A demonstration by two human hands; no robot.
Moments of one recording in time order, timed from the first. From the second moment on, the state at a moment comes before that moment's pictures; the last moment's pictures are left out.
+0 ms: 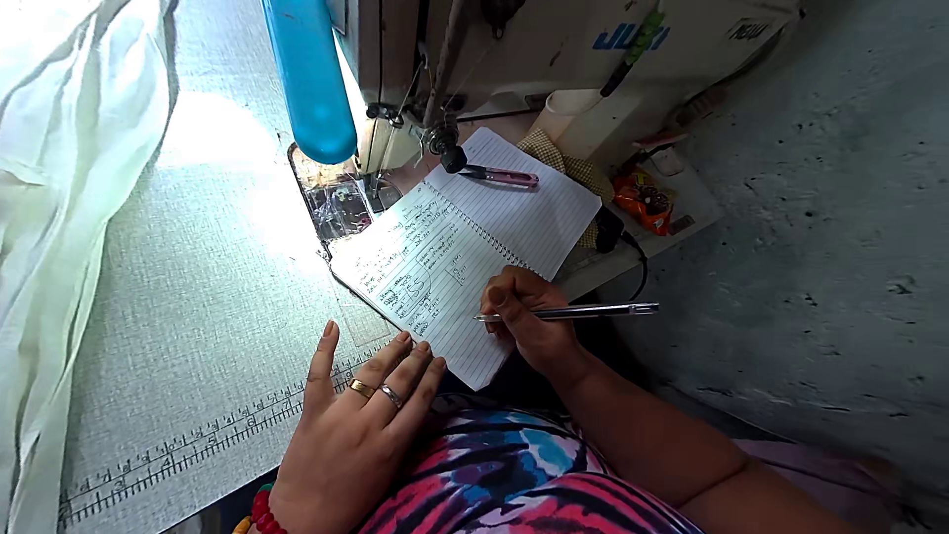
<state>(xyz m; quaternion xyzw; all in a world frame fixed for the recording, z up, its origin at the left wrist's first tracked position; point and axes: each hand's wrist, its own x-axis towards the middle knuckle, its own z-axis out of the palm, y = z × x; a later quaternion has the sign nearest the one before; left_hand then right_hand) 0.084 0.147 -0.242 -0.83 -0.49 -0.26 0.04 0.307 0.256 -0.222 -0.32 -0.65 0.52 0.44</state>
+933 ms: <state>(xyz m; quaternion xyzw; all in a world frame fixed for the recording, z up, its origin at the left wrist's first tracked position) 0.083 0.148 -0.242 -0.83 -0.49 -0.26 0.04 0.308 0.258 -0.222 -0.32 -0.67 0.52 0.42</state>
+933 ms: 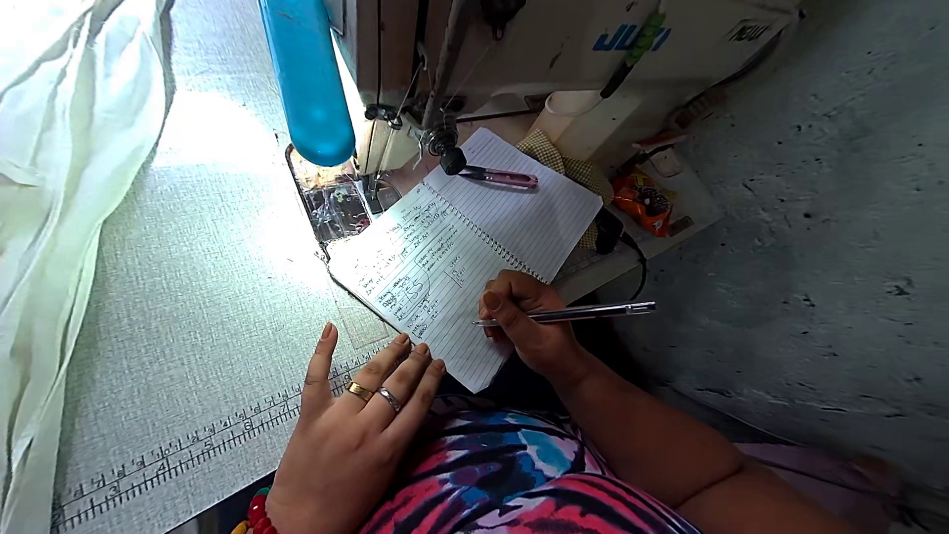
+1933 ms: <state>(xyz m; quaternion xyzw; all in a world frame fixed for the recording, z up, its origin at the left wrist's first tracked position) 0.084 0.146 -0.242 -0.82 -0.50 -0.27 0.04 0.290 0.241 -0.212 -0.35 -0.69 0.51 0.38</state>
